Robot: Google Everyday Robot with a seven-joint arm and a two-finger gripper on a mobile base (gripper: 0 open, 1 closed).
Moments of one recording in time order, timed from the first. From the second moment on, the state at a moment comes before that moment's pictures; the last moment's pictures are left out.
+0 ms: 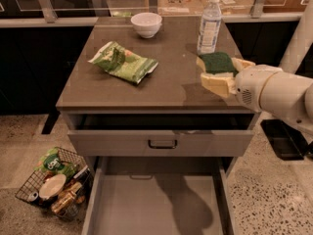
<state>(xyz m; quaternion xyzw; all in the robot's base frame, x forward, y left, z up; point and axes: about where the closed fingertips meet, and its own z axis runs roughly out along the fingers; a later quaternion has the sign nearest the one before) 0.569 -0.160 0.907 -0.25 0.76 0.13 0.58</state>
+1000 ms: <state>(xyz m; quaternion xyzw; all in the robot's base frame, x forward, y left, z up) 0.480 -0.223 0.872 -0.34 0.76 0.13 0.53</state>
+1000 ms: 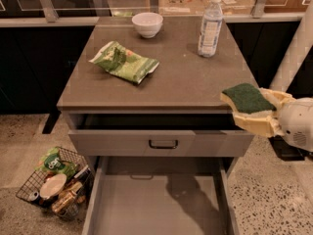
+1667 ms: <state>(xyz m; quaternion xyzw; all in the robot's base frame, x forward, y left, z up) 0.433 -0.221 0.784 -0.38 0.73 0.23 0.51</state>
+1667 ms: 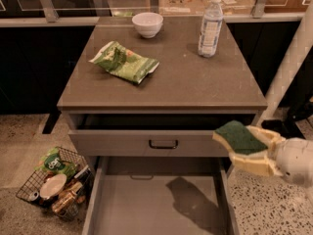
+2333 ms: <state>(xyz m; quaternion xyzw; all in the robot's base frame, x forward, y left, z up) 0.408 -0.214 0.749 -0.41 0.72 0.28 0.49</state>
